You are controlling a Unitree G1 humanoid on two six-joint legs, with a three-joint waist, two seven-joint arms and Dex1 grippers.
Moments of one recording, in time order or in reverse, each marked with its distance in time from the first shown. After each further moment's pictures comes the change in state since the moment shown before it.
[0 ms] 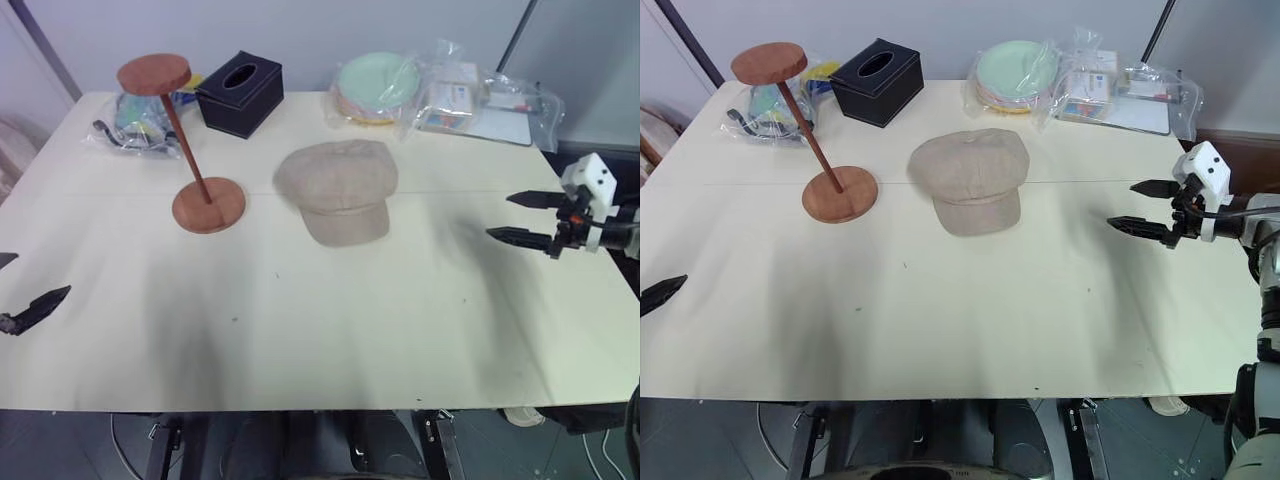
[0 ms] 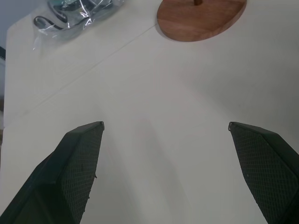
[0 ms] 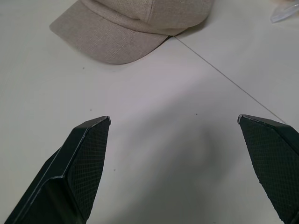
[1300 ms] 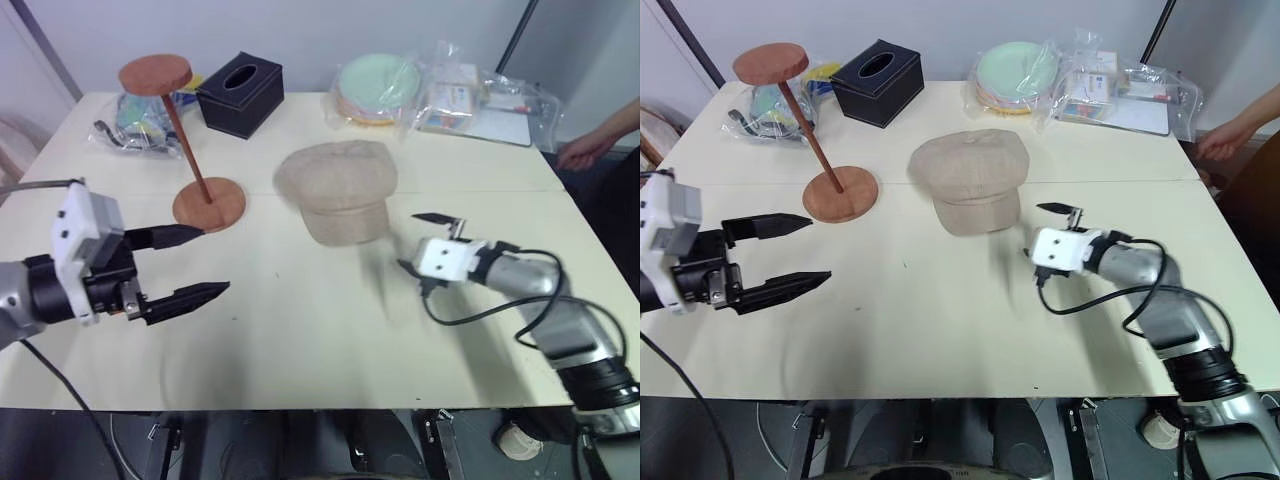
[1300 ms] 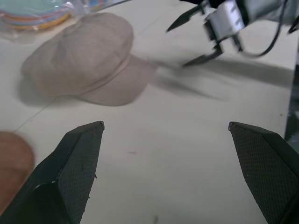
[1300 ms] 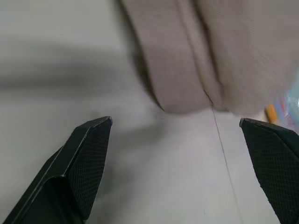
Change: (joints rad) left arm -0.388 0.077 -0.294 -0.478 -0.598 0.479 0.047; right arm 0.289 0.285 0.328 -0.629 -0.627 -0.270 -0.693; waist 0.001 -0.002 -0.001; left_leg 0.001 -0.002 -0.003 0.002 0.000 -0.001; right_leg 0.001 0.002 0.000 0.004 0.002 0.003
